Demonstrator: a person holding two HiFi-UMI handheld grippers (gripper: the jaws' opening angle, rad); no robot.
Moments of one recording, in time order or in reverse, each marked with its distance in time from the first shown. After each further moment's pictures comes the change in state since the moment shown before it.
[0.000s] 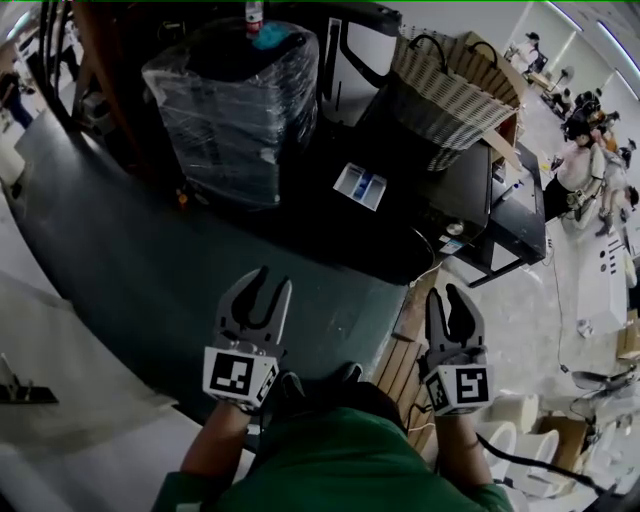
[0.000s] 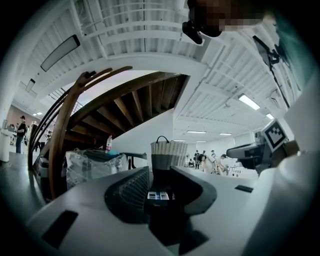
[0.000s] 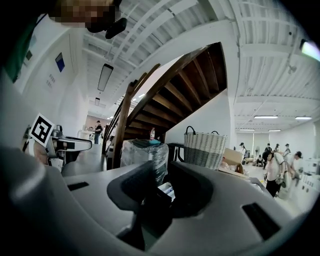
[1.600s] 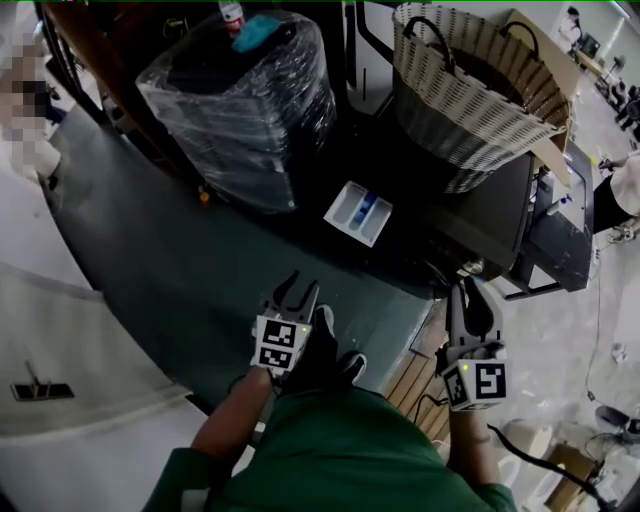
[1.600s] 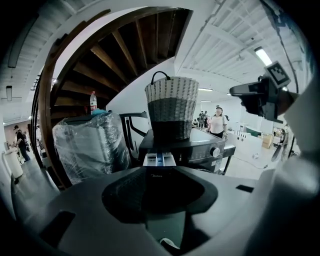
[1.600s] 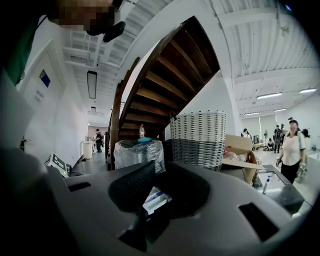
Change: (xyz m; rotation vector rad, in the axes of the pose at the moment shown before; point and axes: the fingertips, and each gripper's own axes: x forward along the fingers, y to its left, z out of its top) left arm 0.239 -0.023 -0.199 0.094 0.496 0.068; right arm 0.164 -0.196 -0.057 0.149 0.010 0.091
